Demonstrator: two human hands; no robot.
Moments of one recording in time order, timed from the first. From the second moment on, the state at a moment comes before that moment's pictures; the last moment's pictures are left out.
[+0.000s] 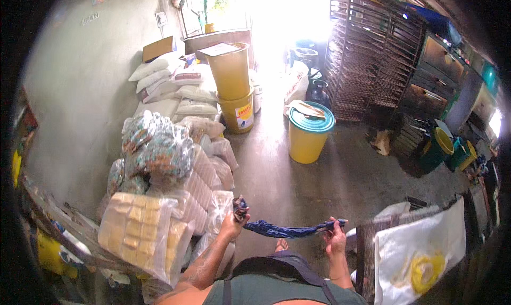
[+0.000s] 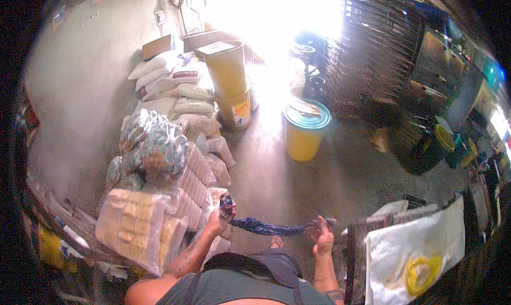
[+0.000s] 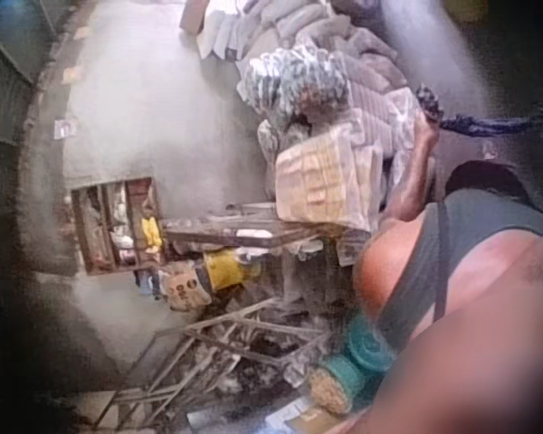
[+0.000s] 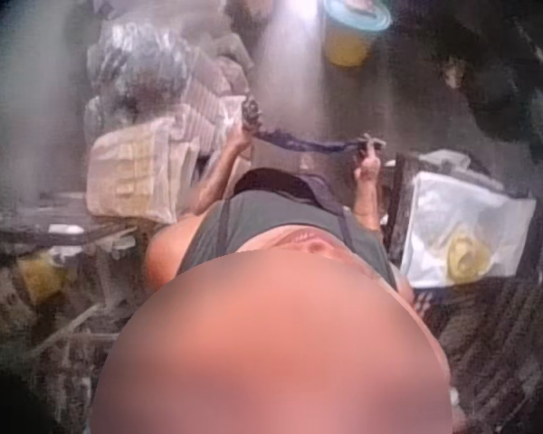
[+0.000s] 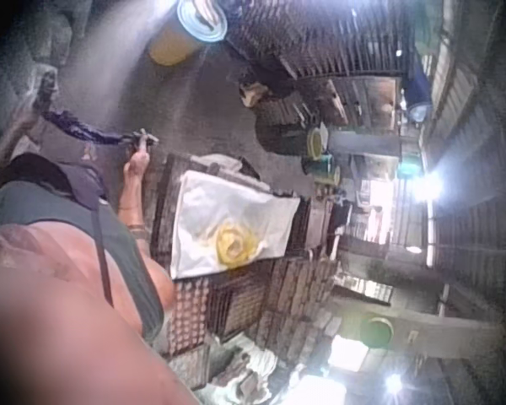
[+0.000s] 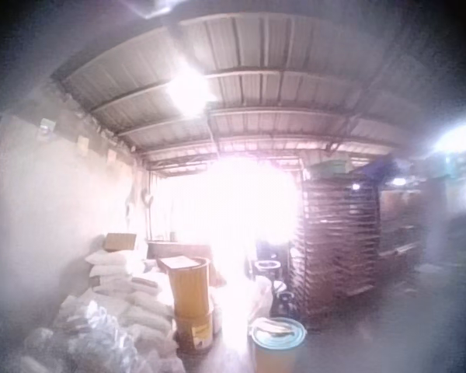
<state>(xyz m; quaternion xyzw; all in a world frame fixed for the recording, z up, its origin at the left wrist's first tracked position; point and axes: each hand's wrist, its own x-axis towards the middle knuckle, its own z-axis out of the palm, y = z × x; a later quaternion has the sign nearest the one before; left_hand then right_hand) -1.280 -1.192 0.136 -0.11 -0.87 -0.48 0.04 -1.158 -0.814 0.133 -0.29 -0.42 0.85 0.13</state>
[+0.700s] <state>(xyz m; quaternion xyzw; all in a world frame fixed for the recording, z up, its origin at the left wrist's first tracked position) -1.904 -1.171 0.233 -0.02 -0.85 -0.53 0.01 -1.879 -0.852 0.188 -0.15 -0.62 0.77 -0.10</state>
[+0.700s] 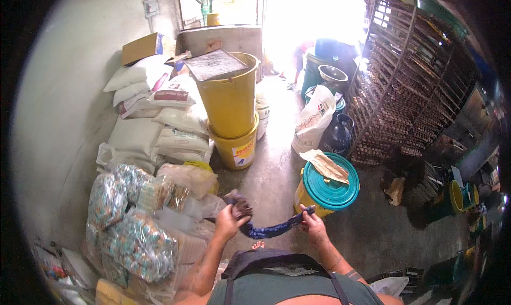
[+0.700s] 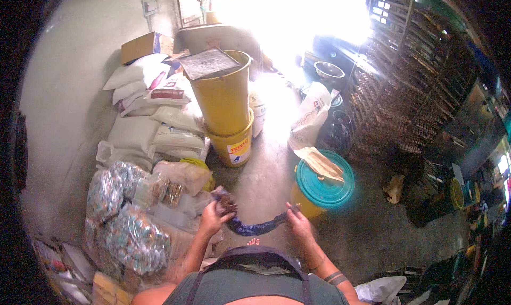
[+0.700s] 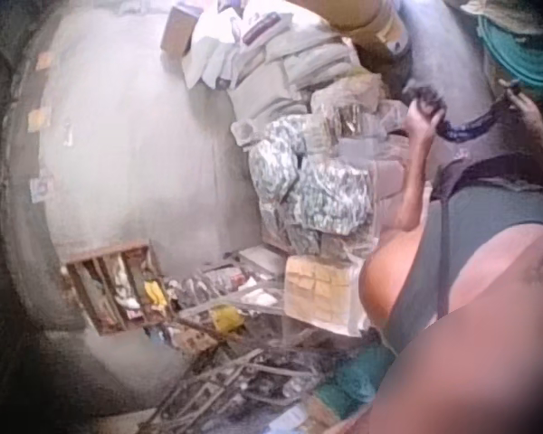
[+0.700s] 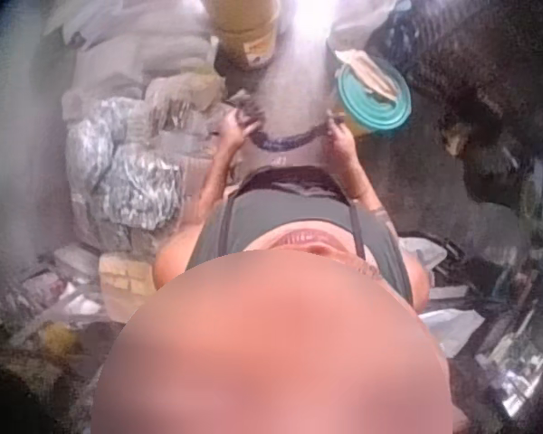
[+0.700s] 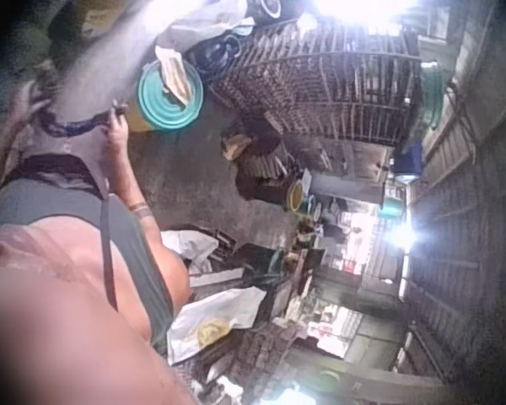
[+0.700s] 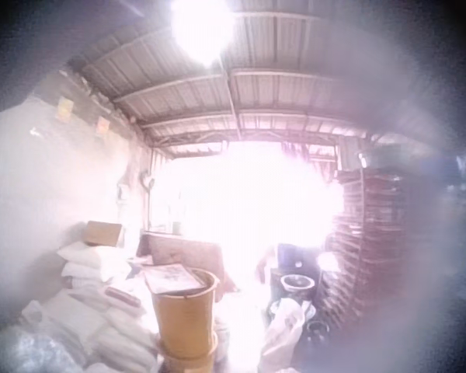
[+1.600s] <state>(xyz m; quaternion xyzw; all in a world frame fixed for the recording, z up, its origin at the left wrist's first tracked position) -2.764 -0.818 0.243 -0.22 -0.55 -0.67 -0.45 -2.629 -0.660 0.188 -0.15 -0.56 0.81 0.03</state>
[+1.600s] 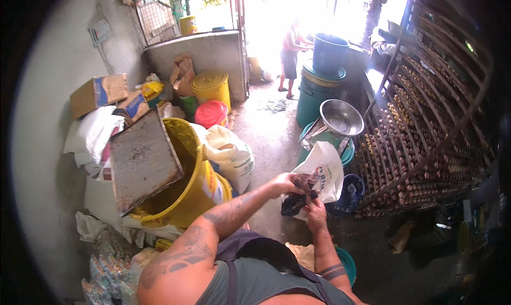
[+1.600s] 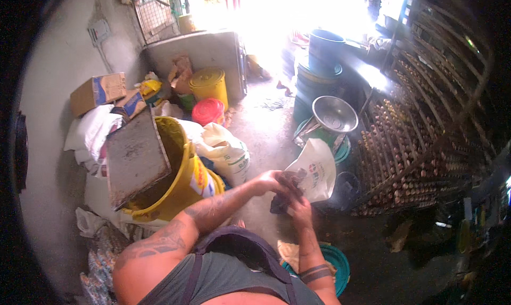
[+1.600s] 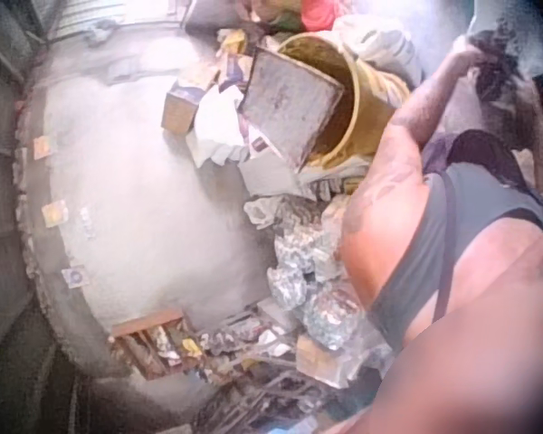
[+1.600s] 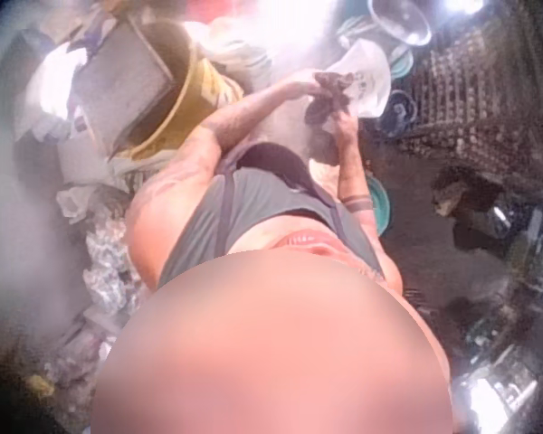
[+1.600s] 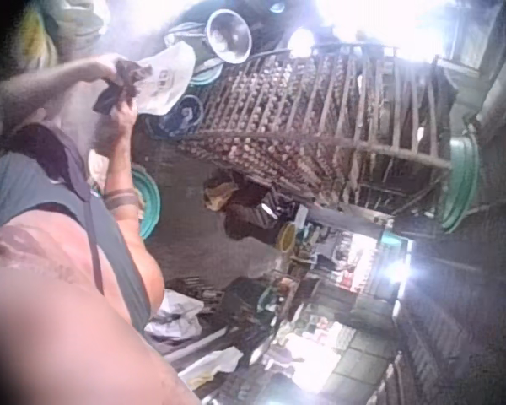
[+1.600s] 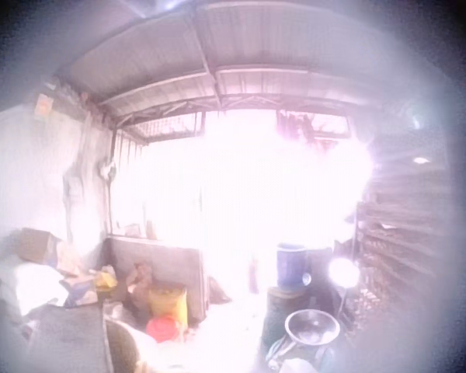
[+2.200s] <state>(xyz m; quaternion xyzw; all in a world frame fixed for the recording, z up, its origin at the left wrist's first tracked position) -3.277 -0.794 0.162 -0.18 -0.52 -0.70 -0.46 -3.137 -0.630 0.183 -0.12 -0.69 0.71 0.10</state>
